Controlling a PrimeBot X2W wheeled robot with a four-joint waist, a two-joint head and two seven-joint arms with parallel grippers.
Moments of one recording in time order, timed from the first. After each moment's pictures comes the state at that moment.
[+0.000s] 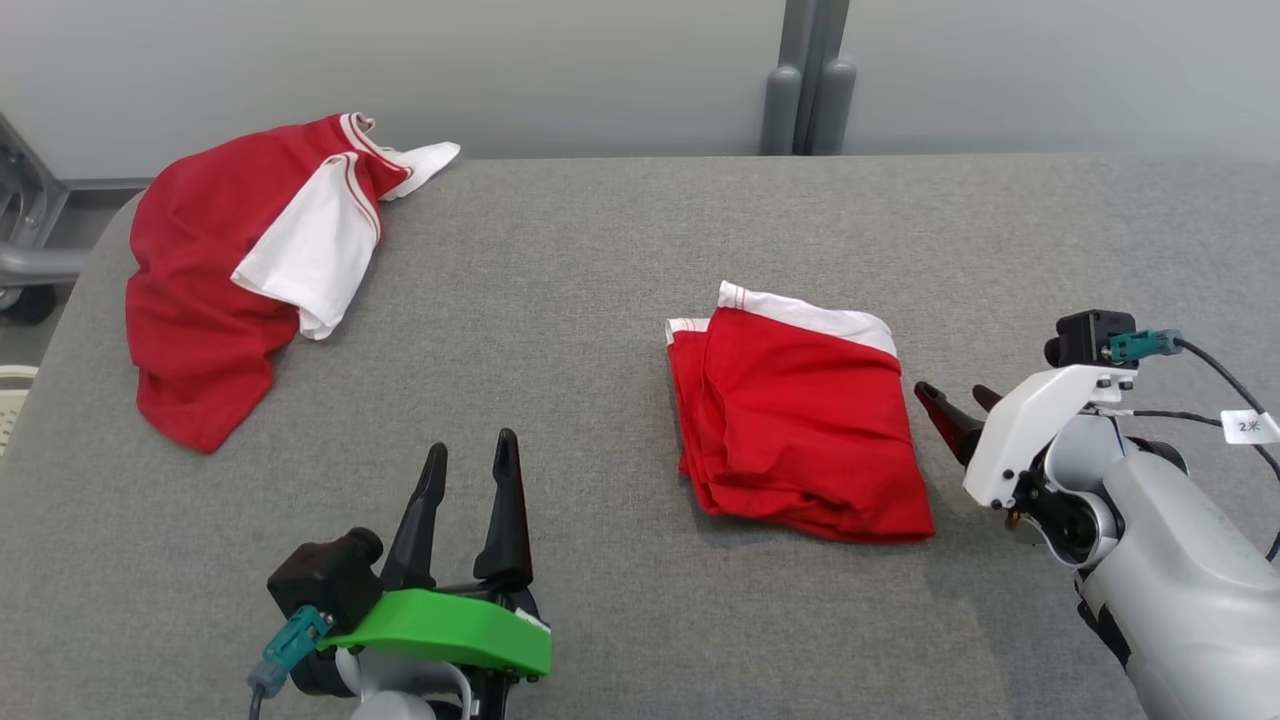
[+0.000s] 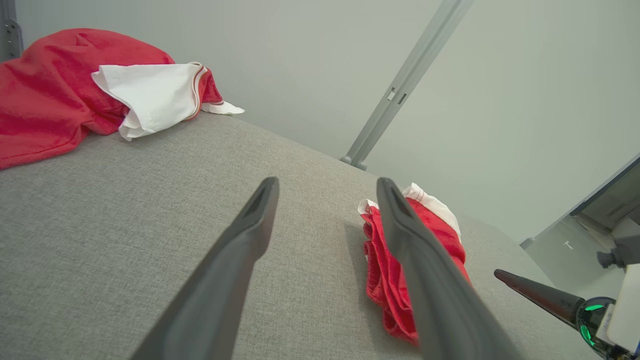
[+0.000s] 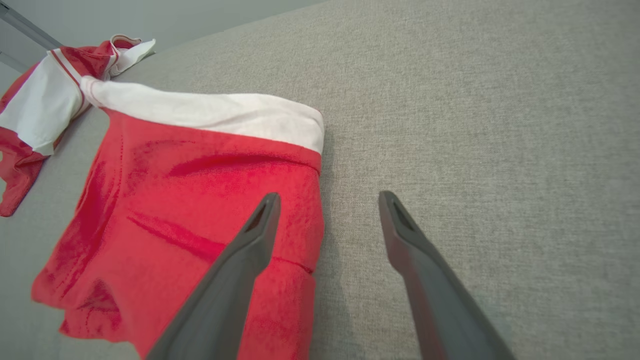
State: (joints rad) left arm -0.07 0.09 -0.41 0.06 -0.67 0.16 -0.23; right arm -0.55 -0.27 0.33 0.72 0.70 0.13 0.22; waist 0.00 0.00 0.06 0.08
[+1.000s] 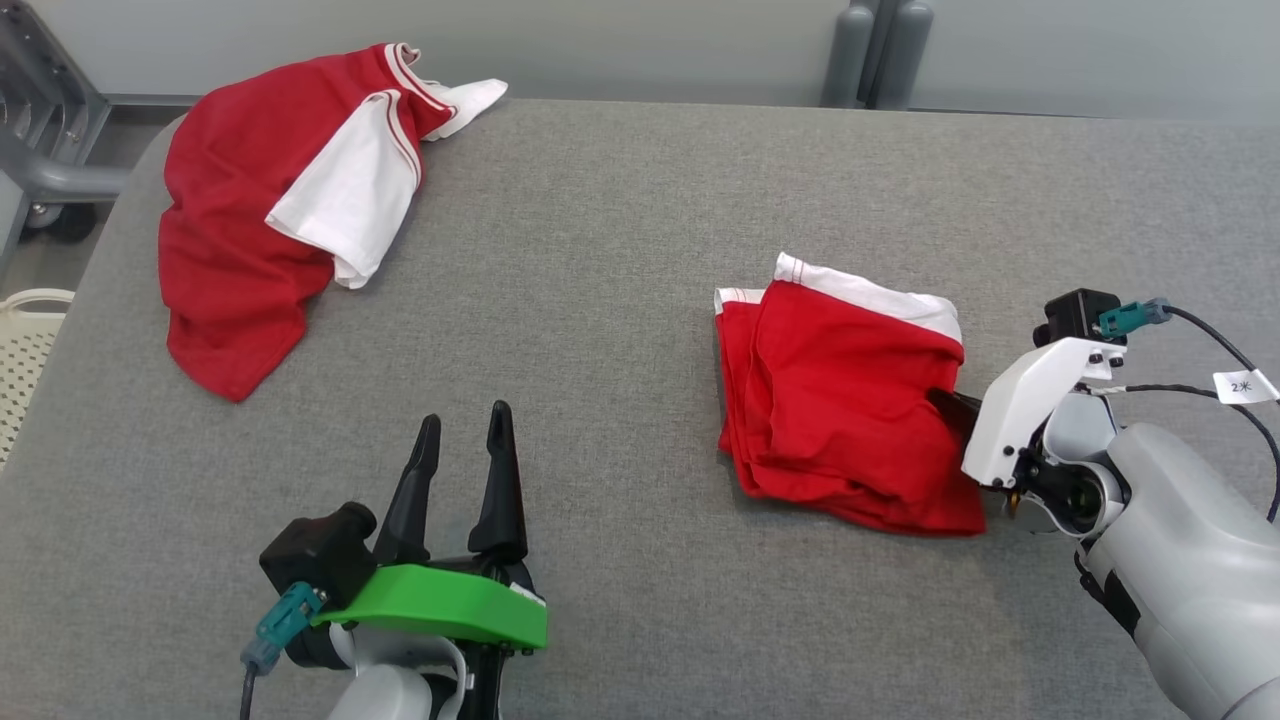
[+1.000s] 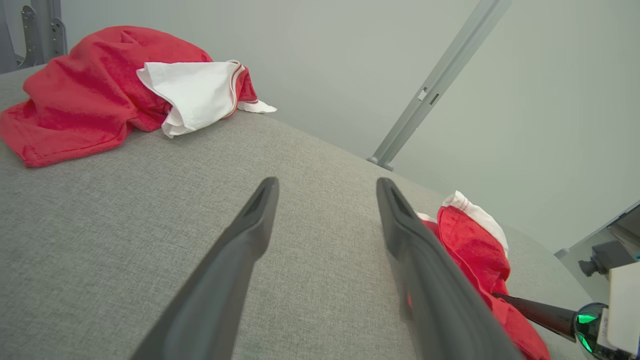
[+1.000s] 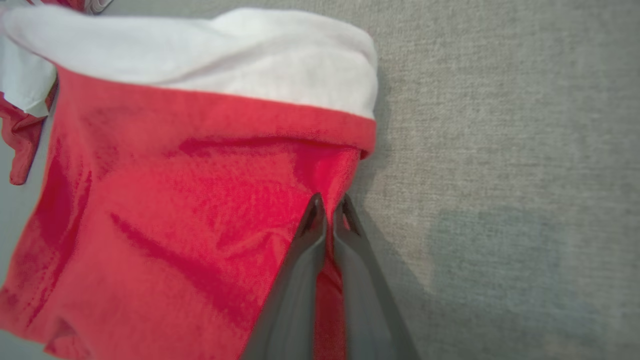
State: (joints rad) left arm -0.12 0.09 -0.41 0.08 -0.67 0.15 -0.24; right arm -0.65 -0.31 0.46 0.82 0.93 0.13 0.33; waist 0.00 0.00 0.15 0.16
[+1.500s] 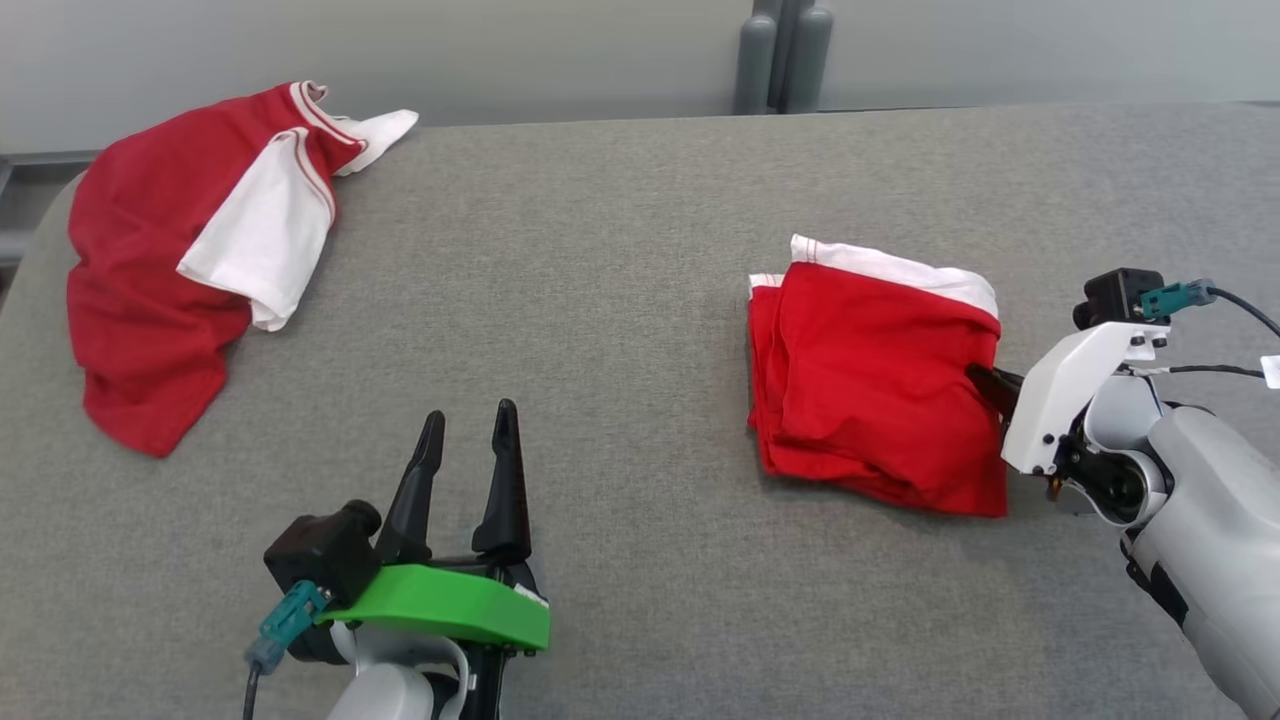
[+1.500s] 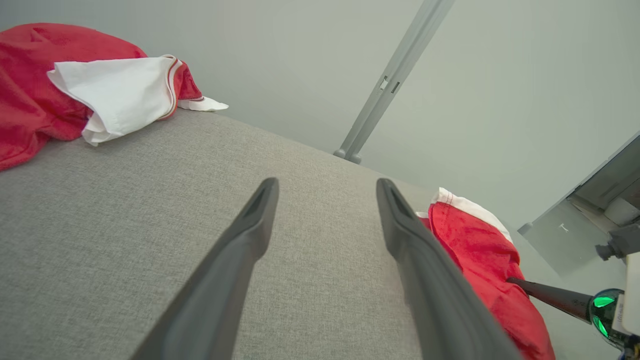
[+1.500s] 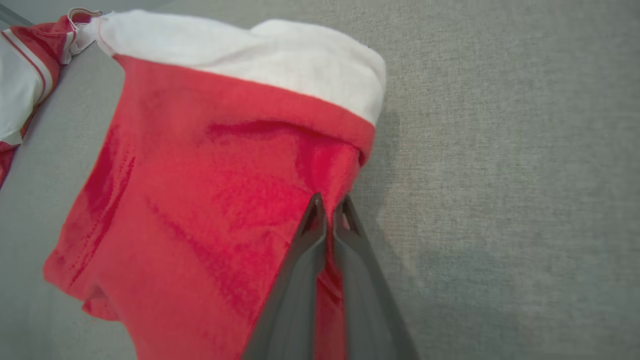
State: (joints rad) left arm -0.12 0.11 -0.42 0.07 -0.65 0.15 -0.24; right arm -0.66 -0.40 0.53 0.76 0.95 0.13 0.29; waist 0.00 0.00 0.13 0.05
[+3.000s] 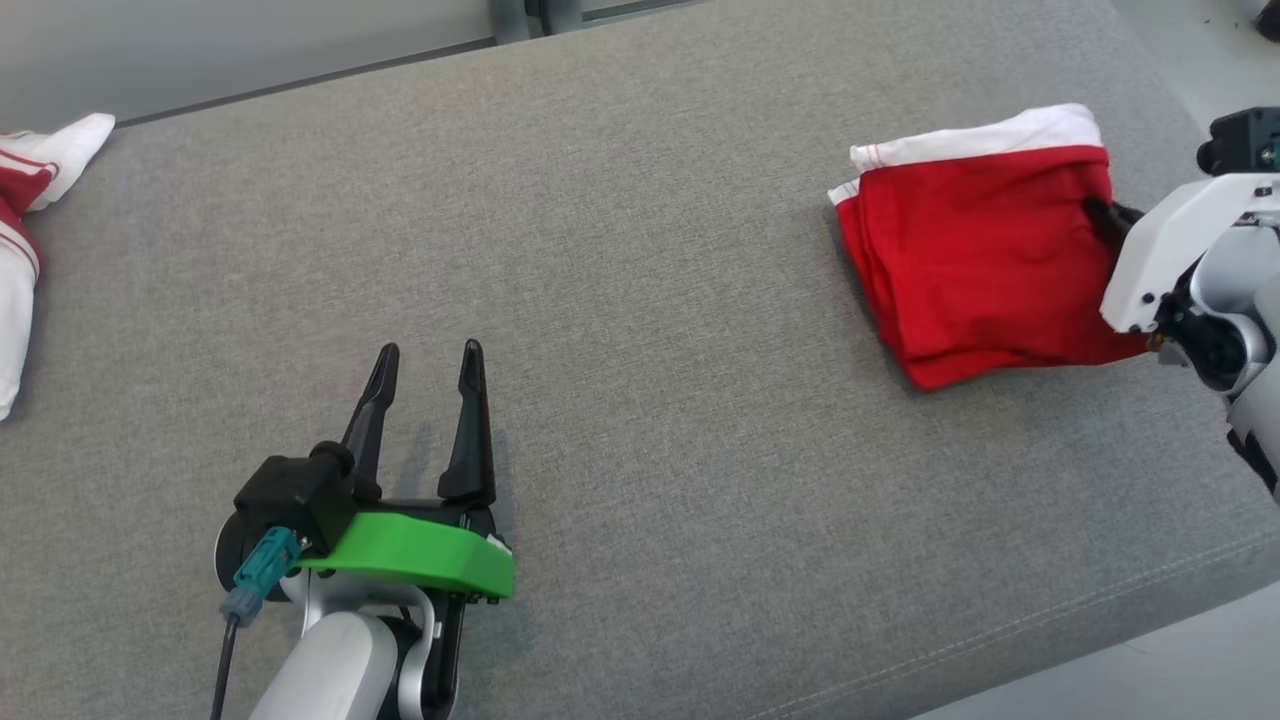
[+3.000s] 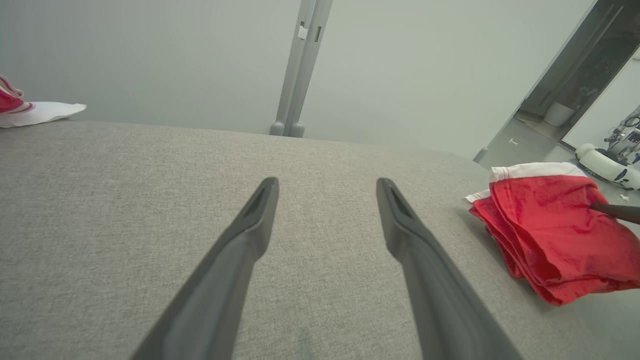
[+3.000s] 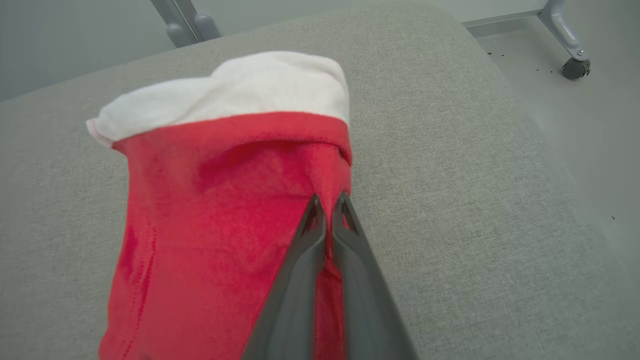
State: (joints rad) left arm -0.21 0.20 -0.44 0.04 -0.55 0.21 -0.21; right arm -0.88 -0.49 0.56 0.87 0.87 0.13 0.18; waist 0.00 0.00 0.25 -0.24
